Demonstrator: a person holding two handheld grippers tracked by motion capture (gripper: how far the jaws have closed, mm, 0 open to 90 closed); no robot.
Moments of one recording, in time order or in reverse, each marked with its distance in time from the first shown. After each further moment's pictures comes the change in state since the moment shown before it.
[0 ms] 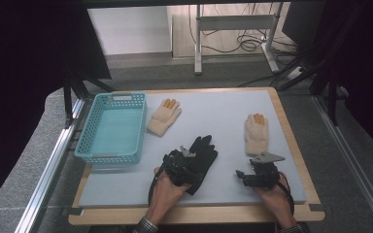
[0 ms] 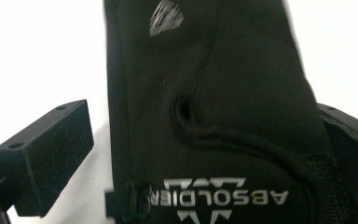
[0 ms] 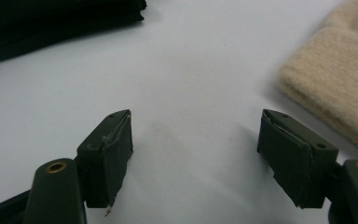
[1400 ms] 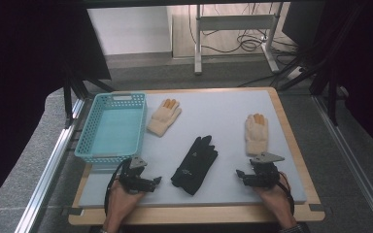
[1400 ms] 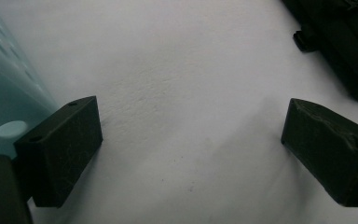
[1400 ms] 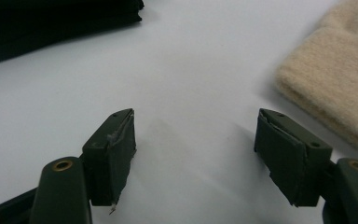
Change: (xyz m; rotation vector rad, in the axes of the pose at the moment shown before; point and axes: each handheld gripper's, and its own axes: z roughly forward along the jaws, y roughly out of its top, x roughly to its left) left arm 0.092 -0.091 -0.053 -0.128 0.018 0.030; right arm 0.001 0.000 0.000 0.000 -0.014 0.000
